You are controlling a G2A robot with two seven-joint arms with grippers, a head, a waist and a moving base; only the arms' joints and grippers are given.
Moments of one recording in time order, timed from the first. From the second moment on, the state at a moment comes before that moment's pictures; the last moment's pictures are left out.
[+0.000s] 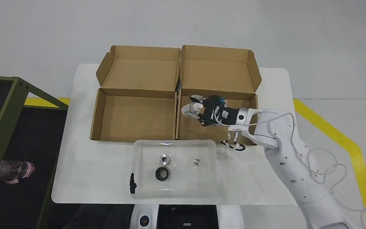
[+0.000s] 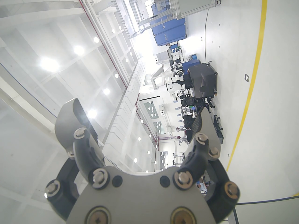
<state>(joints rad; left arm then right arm) -0.19 -0.18 -0.57 -1.44 2.04 -0.23 0.13 -0.96 -1.14 1.08 -1.68 -1.18 -0.75 0.24</state>
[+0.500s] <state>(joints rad) -0.19 -0.18 -0.57 -1.44 2.04 -0.23 0.13 -0.83 -1.18 0.97 -1.45 -1.18 -0.75 0.30</state>
